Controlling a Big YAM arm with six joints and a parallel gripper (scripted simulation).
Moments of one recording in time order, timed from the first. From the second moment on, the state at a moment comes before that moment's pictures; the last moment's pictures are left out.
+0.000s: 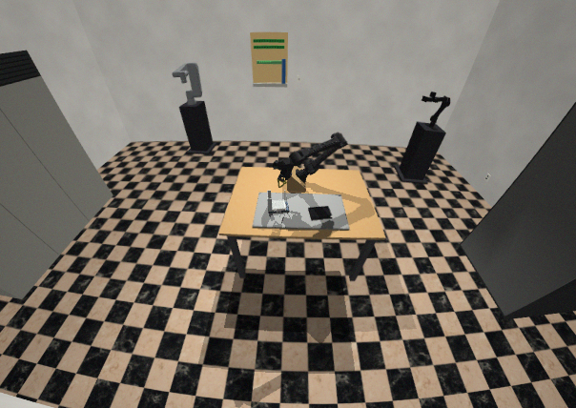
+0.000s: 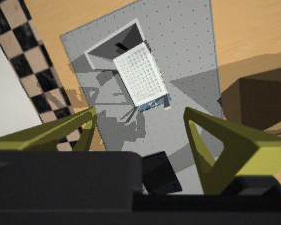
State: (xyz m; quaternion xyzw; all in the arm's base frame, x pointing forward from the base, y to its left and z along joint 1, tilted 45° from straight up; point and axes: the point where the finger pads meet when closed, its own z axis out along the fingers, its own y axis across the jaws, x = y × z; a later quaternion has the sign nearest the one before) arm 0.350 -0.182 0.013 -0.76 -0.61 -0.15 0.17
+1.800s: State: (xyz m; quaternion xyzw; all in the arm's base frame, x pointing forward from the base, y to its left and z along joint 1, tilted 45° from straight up) arm 0.372 -0.156 -0.064 -0.55 -0.74 -0.28 0.26
